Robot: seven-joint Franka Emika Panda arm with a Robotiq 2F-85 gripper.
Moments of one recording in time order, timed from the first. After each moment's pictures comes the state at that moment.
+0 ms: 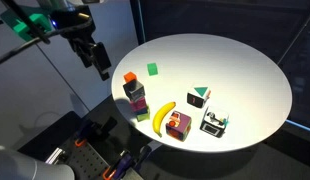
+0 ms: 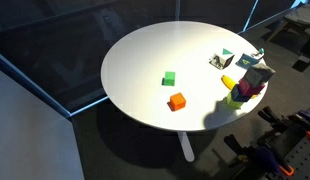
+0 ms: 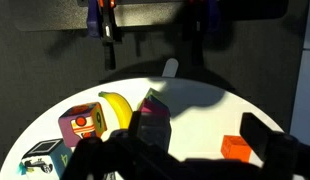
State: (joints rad) arm 0.00 -0.75 0.00 -2.80 0.03 1.98 0.07
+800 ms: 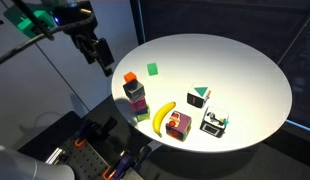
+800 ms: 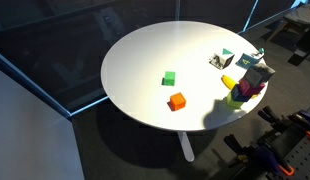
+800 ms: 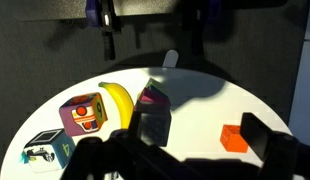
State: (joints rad) arm 0.00 -0.75 0.00 -2.79 0.03 2.02 0.07
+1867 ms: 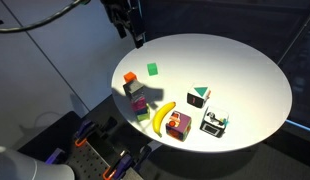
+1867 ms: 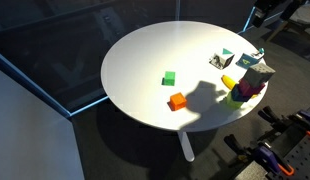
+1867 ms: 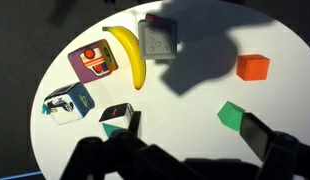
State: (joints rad) arm -0.07 -0.45 0.03 -2.52 0.00 2.16 0.21
